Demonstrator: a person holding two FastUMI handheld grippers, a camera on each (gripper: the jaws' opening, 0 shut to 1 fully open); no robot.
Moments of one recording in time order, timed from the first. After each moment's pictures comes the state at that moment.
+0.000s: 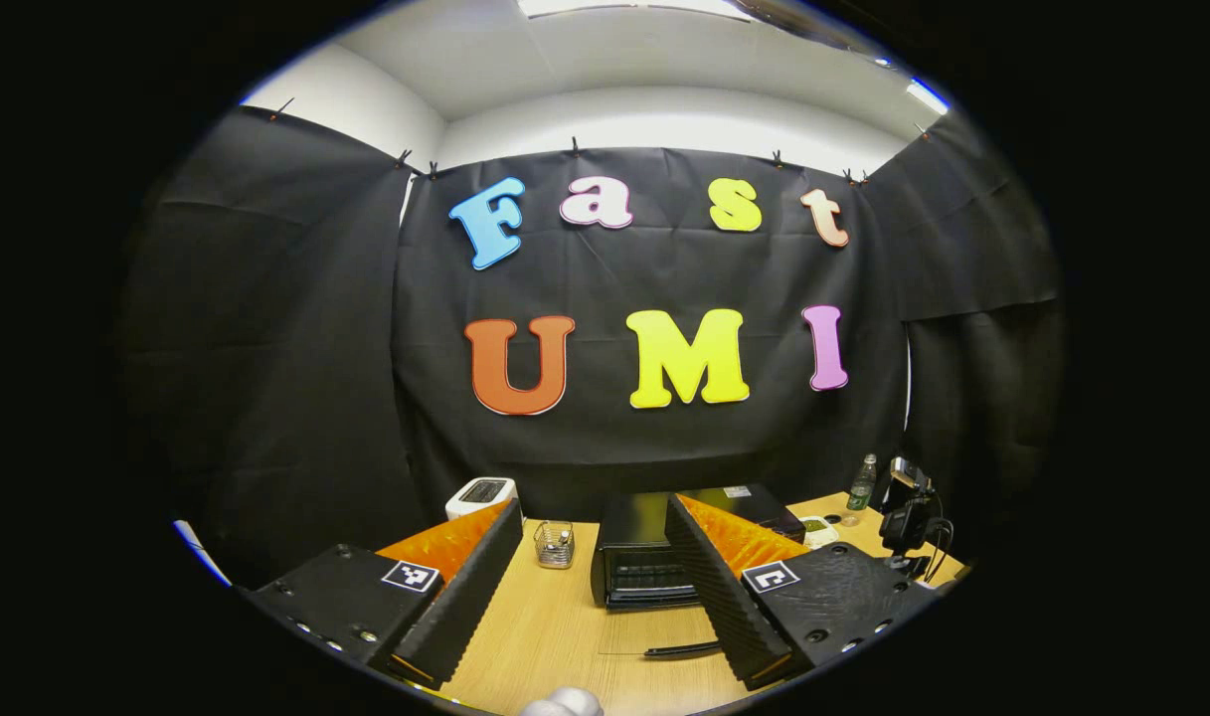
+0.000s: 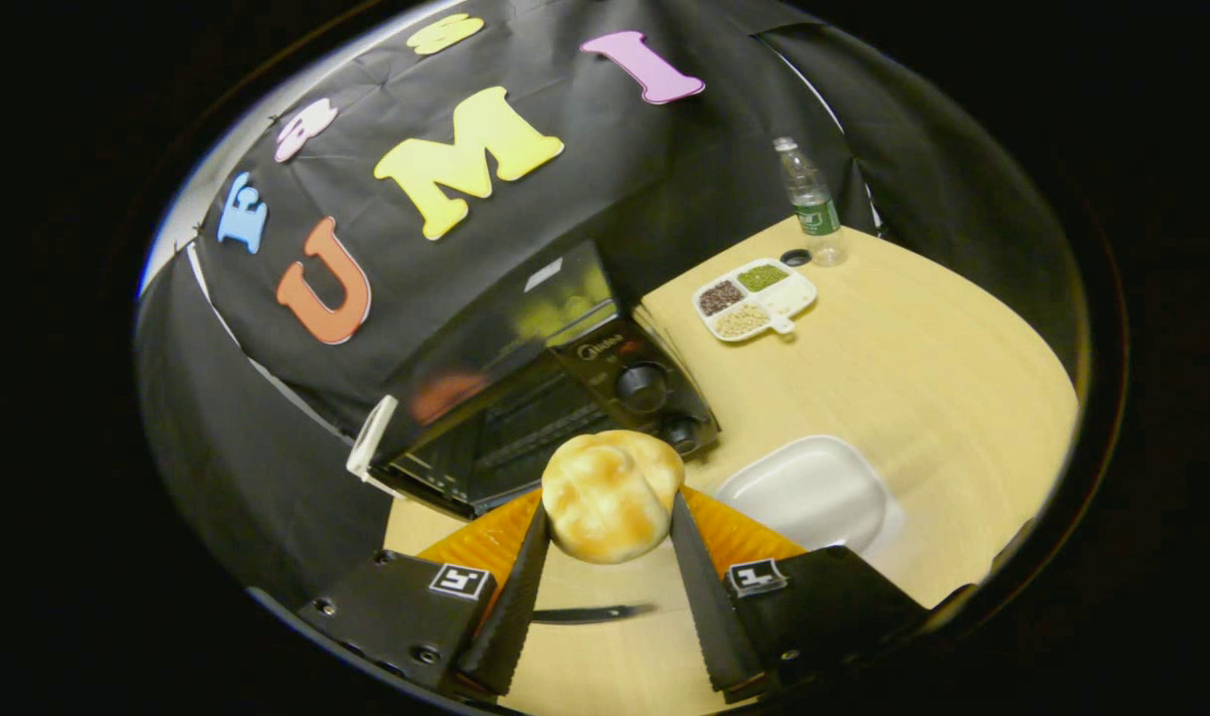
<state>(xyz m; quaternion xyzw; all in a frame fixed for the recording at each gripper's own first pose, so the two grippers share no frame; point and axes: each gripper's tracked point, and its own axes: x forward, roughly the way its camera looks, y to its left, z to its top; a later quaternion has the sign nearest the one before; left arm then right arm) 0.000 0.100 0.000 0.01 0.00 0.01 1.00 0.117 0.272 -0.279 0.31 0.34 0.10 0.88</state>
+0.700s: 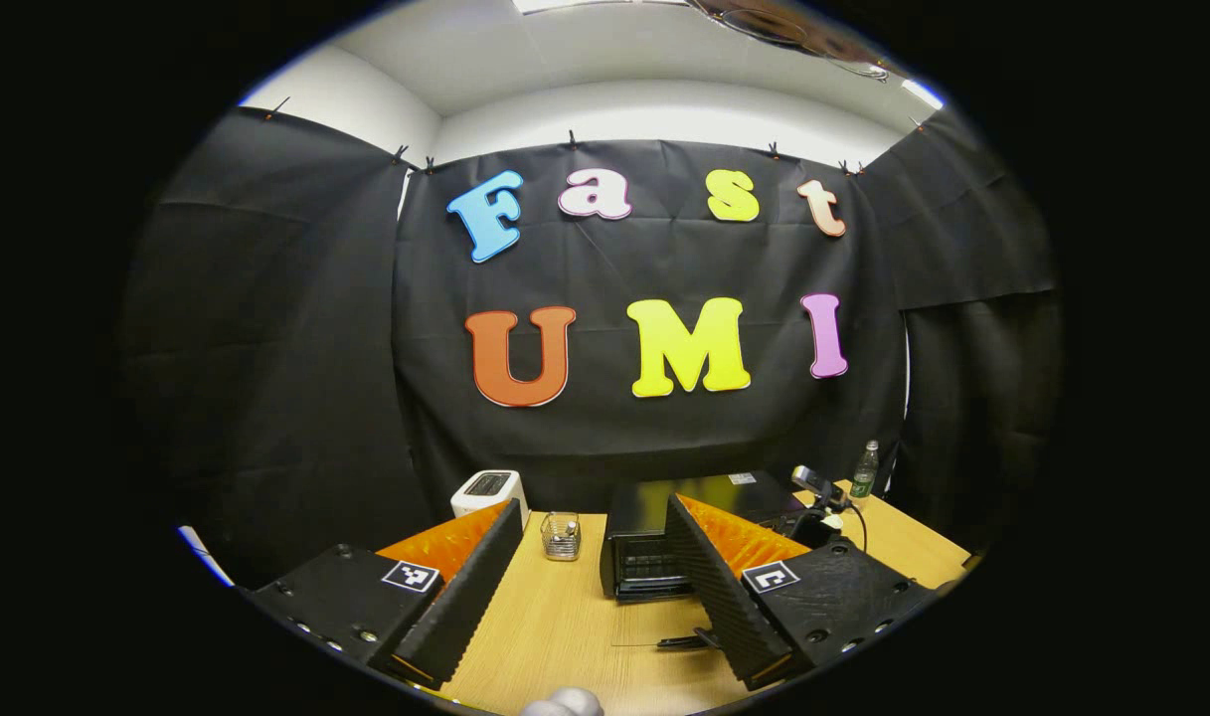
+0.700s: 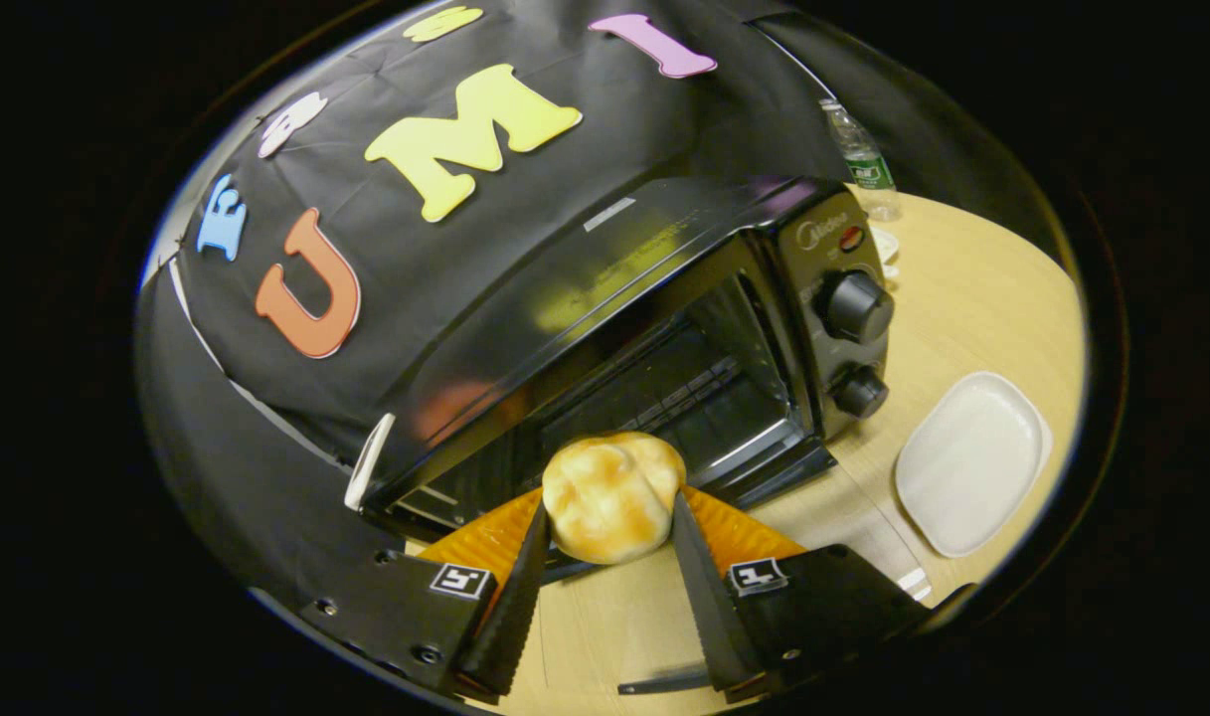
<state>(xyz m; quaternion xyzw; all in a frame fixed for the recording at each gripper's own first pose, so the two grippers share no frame) -0.001 0.110 -0.012 0.02 0.02 0.01 1.00 0.195 0.394 -0.327 0.32 0.33 0.05 0.89</state>
